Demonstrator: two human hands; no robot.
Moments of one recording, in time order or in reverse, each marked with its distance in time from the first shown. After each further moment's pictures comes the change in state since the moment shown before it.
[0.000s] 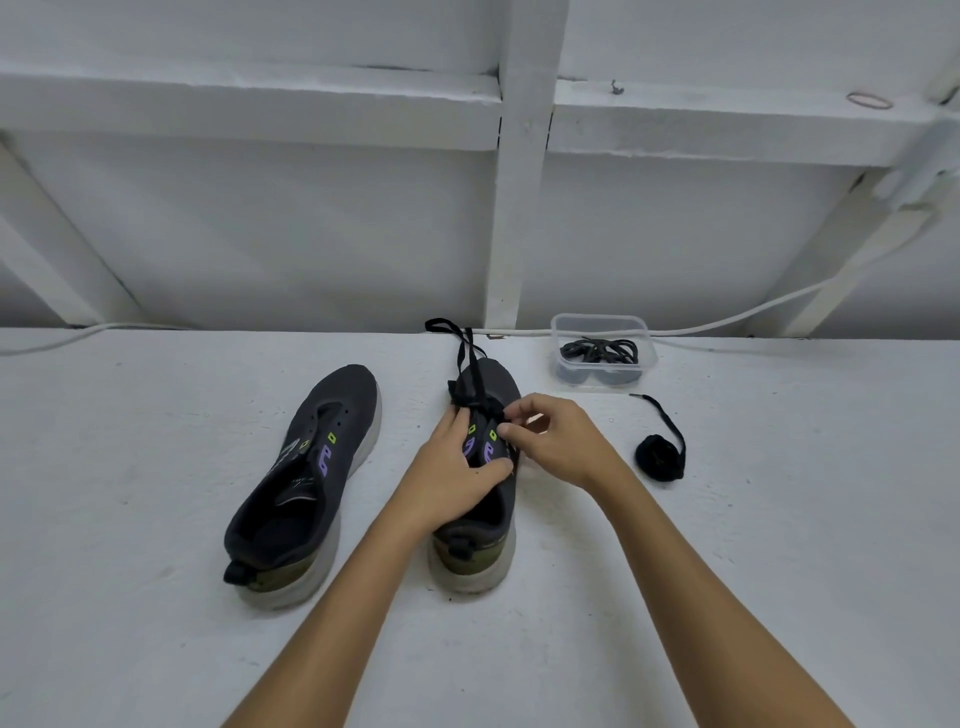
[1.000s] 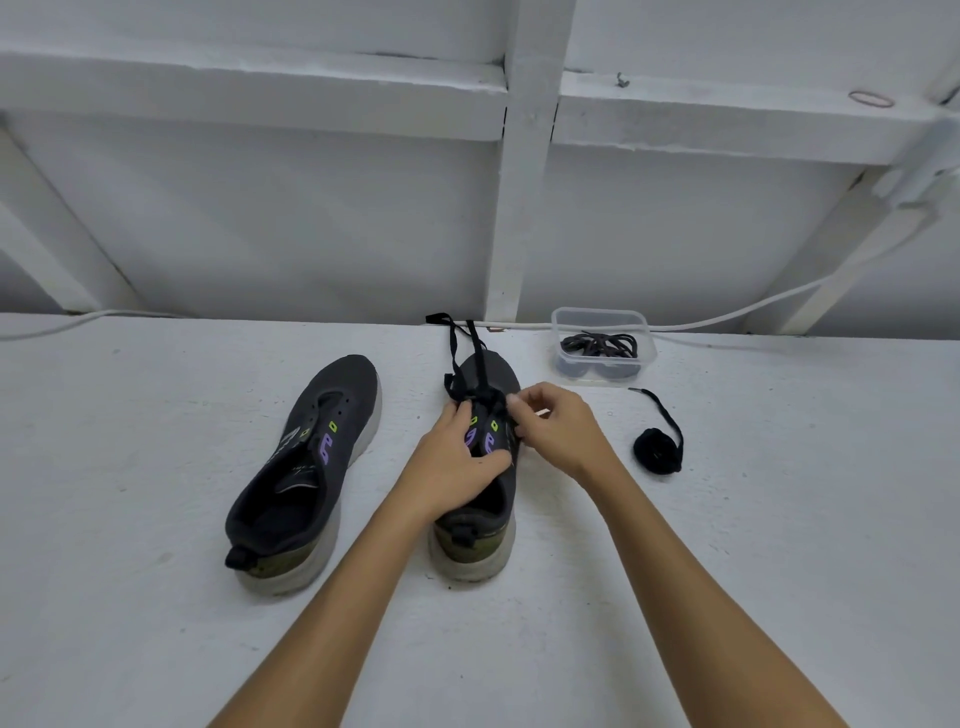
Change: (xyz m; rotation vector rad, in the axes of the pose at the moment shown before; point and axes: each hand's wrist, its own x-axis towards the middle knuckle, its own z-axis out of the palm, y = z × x) left_hand 0.000 0.003 0.001 -0.019 0.013 -0.015; right_hand -0.001 -0.001 0.009 0.081 0.143 0.061
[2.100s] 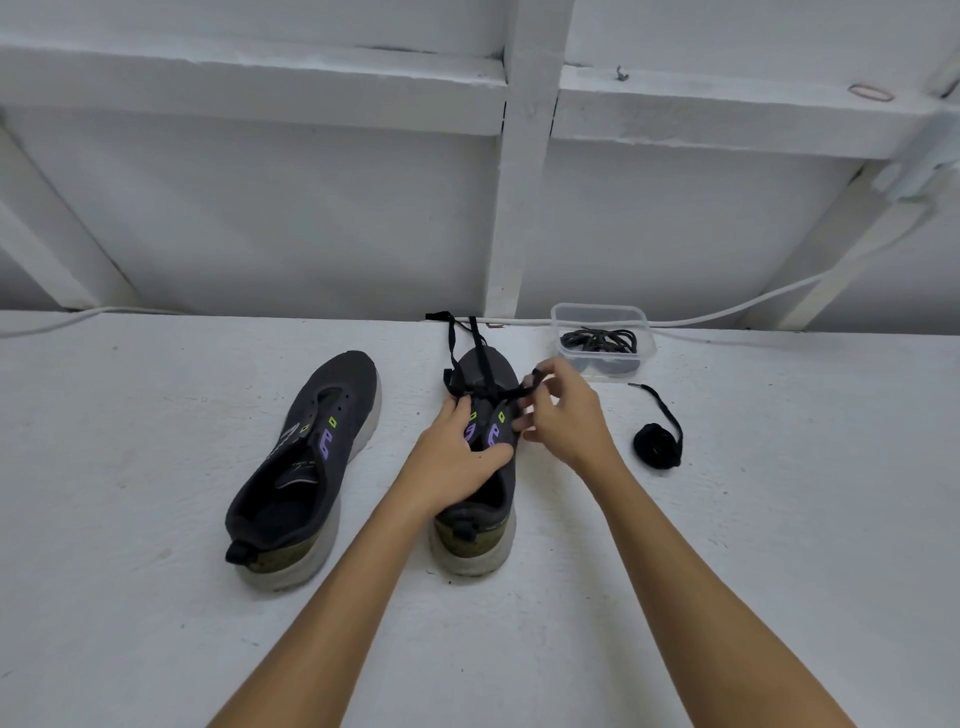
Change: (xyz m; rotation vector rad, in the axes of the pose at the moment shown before) left_hand -0.004 0.004 -0.001 -0.032 -0.001 -0.016; right_hand -0.001 -0.006 -0.002 0.131 0.096 0.010
